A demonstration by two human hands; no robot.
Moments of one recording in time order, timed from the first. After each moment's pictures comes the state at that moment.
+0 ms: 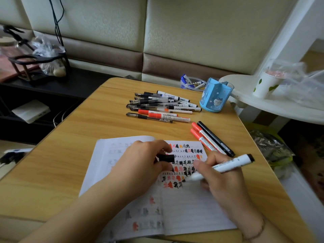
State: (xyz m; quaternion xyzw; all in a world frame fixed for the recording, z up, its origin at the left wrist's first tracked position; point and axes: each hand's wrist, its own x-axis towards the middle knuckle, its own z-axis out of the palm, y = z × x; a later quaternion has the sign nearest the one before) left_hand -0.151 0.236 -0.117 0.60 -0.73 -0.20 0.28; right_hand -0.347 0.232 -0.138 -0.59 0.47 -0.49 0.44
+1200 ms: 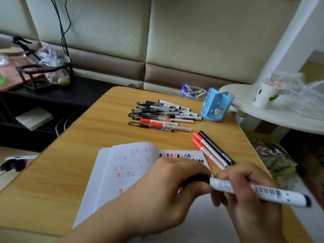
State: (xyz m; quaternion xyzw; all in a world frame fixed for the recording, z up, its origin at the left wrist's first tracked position) left_hand -0.172 0.262 -0.084 0.32 -0.82 -0.25 0.40; right_hand -0.343 0.258 -0.107 -0.58 0.30 -0.65 0.38
